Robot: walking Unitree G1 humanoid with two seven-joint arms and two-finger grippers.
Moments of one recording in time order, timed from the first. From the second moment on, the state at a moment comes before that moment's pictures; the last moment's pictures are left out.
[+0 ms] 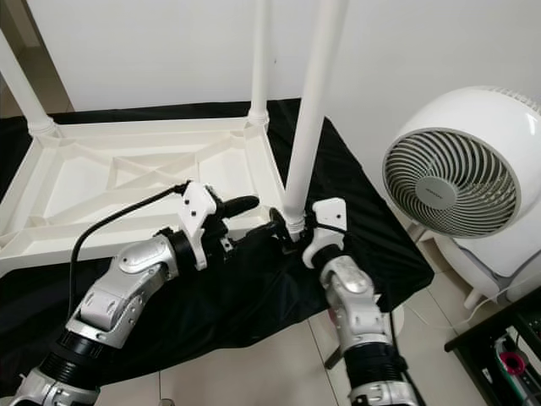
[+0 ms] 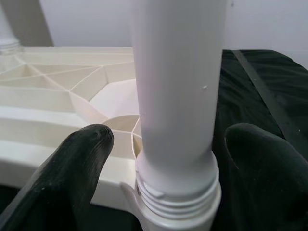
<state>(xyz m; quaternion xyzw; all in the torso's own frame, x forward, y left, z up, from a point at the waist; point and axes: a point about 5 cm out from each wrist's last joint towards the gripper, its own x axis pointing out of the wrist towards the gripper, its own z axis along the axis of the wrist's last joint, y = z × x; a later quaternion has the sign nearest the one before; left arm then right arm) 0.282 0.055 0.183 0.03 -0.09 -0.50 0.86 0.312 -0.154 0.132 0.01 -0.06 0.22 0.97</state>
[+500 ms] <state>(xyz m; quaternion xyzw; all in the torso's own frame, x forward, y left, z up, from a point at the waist) 0.283 0.056 0.186 0.04 -0.10 -0.50 0.86 0.340 -0.173 0.143 -0.04 -0.03 0.29 0.96</state>
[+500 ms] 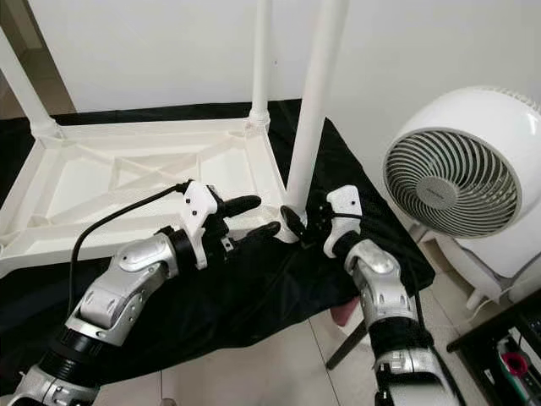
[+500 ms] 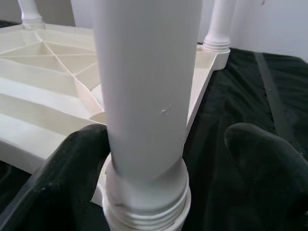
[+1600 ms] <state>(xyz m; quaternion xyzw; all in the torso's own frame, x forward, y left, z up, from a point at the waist) 0.285 0.056 0.190 0.04 -0.10 -0.50 0.86 0.357 -0.150 0.135 -0.05 -0.02 0.33 0.94</state>
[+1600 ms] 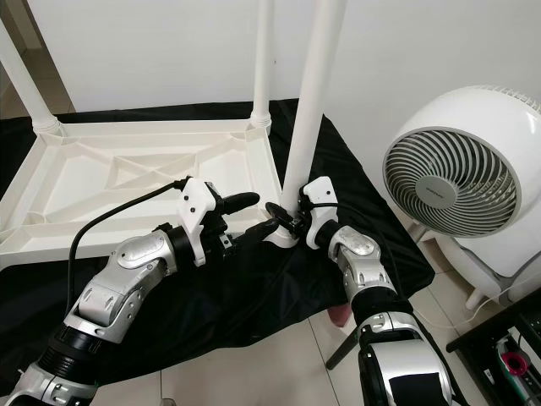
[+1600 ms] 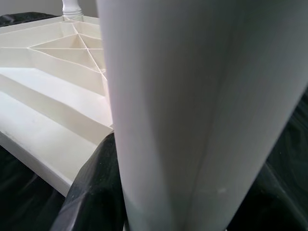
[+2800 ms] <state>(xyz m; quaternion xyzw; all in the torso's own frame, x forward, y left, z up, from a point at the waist) 0.286 0.055 0.188 0.04 -0.10 -0.50 0.86 0.339 -0.105 0.132 0.04 -0.04 0.02 1.00</state>
